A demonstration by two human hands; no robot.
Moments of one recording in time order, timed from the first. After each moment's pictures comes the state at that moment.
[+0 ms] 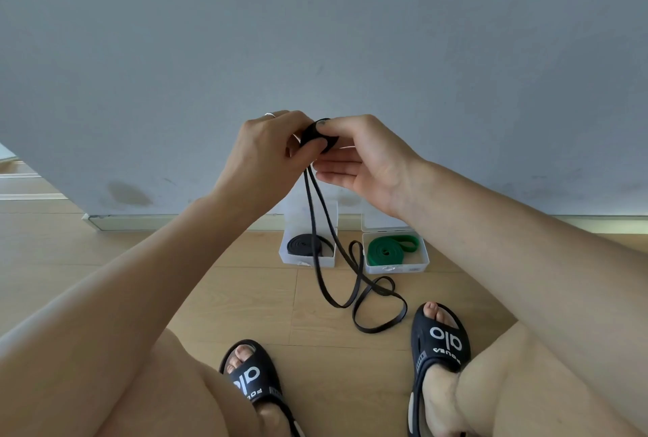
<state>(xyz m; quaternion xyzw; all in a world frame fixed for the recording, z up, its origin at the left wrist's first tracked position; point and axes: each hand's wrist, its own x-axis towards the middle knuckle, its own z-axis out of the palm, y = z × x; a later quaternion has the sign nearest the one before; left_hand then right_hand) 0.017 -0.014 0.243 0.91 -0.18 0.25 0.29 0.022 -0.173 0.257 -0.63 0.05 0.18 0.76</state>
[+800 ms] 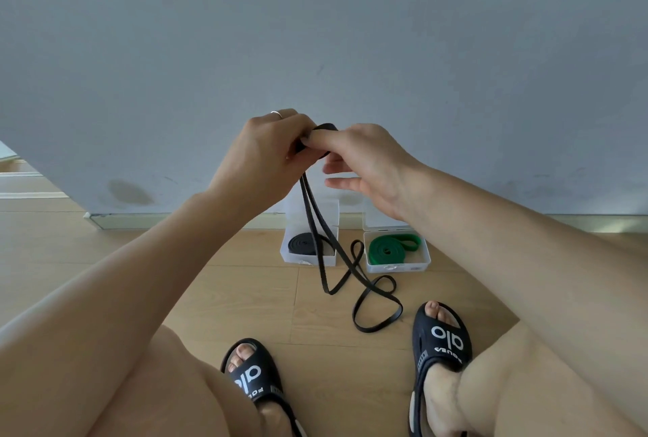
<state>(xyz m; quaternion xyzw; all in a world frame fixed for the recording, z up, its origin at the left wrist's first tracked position) 0.019 -0.006 0.242 0.91 -0.22 0.25 0.25 0.023 -0.171 0.253 -0.72 0.00 0.16 0.67</state>
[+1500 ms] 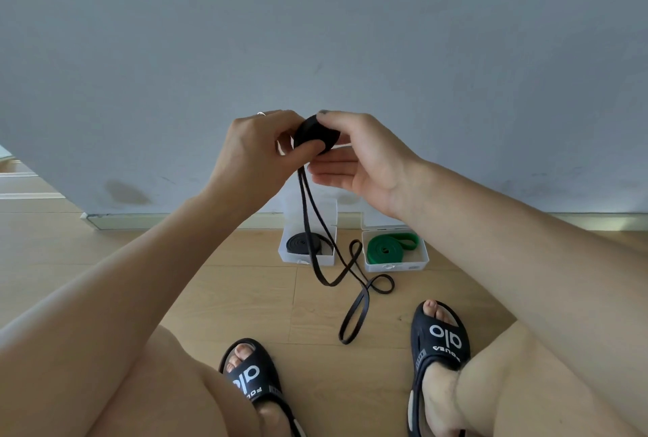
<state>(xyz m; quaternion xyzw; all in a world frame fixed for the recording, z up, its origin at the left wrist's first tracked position) 0.016 -0.006 0.243 0.90 -0.16 0.23 0.32 0.020 -0.172 0.259 -0.65 0.04 0.19 0.74</state>
